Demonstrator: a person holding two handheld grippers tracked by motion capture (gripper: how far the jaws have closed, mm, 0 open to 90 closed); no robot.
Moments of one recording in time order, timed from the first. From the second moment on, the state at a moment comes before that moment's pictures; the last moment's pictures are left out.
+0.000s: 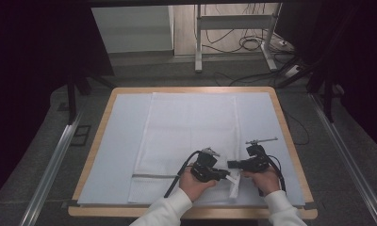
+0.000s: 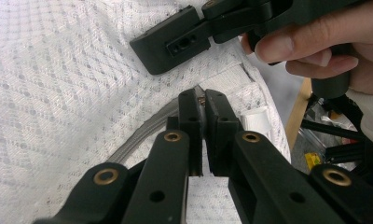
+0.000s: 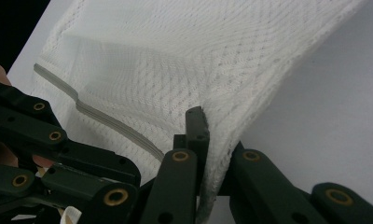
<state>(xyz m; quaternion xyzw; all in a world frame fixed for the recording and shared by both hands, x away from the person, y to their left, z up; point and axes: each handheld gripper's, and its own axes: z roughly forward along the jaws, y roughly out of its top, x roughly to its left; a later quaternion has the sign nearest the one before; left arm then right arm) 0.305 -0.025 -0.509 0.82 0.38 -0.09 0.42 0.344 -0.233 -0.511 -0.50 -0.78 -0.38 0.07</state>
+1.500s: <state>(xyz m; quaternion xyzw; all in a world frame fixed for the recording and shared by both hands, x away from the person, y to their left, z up) 0.306 -0.015 -0.519 0.82 0.39 -0.09 0.41 0.338 -0.234 -0.512 -0.50 -0.78 -0.38 0.05</state>
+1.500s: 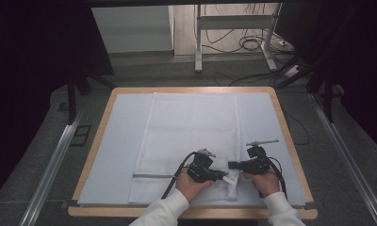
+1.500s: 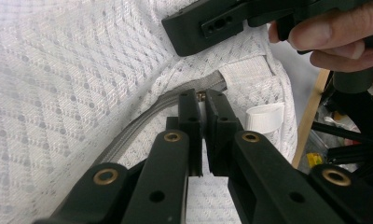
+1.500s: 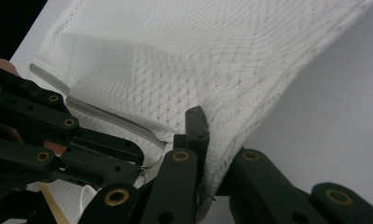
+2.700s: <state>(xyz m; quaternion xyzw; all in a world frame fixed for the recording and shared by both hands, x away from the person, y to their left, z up) 0.311 -0.001 -0.525 0.82 0.40 -0.10 0.40 0.340 -0.236 -0.513 -0.50 -0.77 -0.39 0.06</state>
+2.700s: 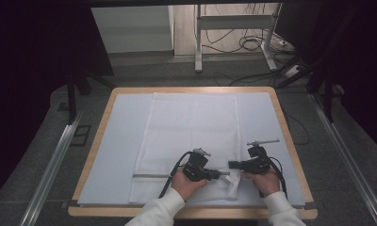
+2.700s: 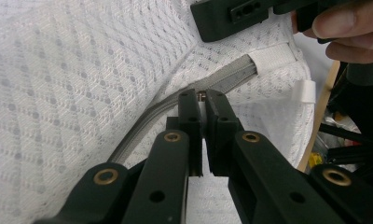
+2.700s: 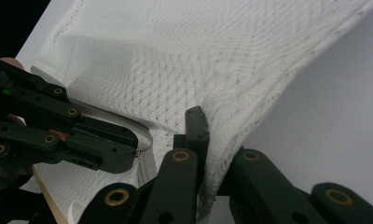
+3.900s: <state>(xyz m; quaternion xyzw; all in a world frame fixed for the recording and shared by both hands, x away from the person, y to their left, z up) 0.311 0.026 -0.526 0.81 0.42 -0.09 0.41 0.339 -0.238 -0.511 -0.50 -0.77 -0.40 0.05</state>
